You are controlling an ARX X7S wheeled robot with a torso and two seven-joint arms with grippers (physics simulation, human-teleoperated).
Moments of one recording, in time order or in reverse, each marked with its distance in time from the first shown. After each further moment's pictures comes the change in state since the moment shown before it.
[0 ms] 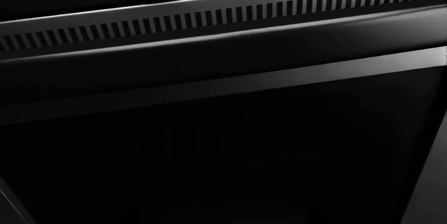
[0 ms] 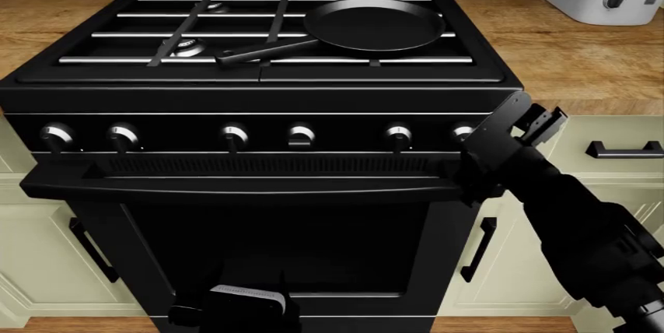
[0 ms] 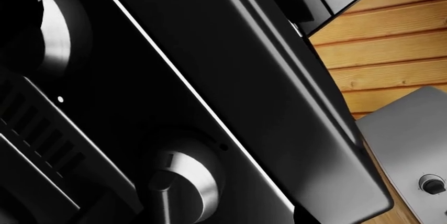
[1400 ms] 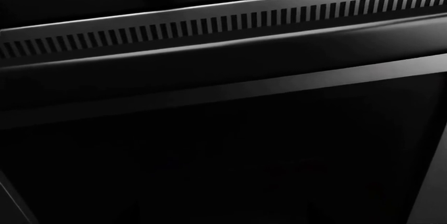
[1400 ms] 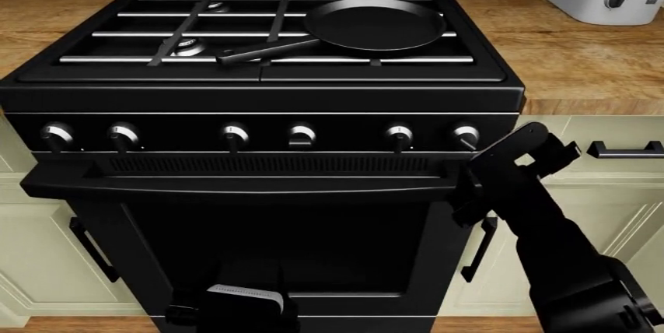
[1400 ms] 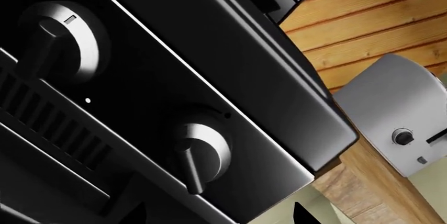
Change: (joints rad) left arm 0.017 0.021 -0.038 0.026 0.030 -0.007 0.024; right arm -0.301 -0.076 0.297 -0.356 -0.125 0.192 0.073
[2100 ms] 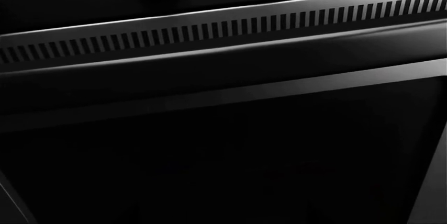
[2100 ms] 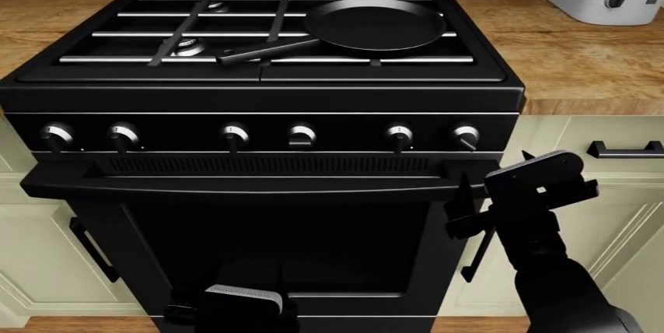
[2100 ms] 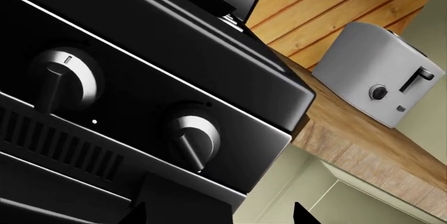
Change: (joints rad) left arm 0.011 0.011 -0.020 0.016 0.015 -0.002 0.019; right arm -0.210 -0.093 0.179 -0.253 0.078 0.078 0.148
